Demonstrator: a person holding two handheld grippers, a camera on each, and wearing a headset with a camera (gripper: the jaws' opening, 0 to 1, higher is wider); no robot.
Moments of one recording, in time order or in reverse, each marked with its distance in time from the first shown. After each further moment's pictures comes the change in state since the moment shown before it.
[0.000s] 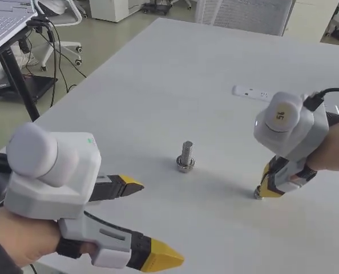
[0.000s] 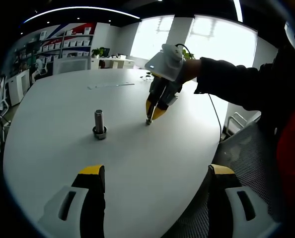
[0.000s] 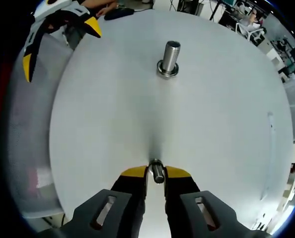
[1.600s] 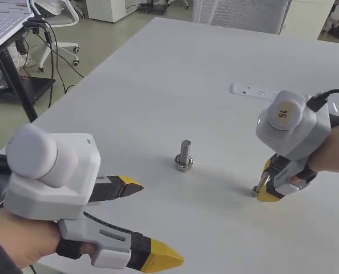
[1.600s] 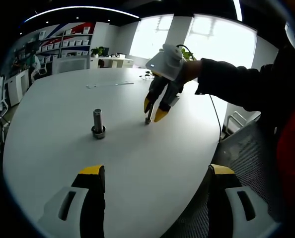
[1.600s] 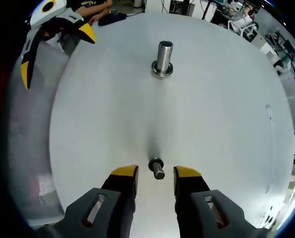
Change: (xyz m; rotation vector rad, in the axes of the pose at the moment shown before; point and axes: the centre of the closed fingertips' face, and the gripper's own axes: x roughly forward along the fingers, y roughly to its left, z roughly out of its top) left arm 0.001 -0.003 0.000 0.004 0.007 -0.005; right arm 0.000 0.000 -0.006 0.072 -0.040 -0.009
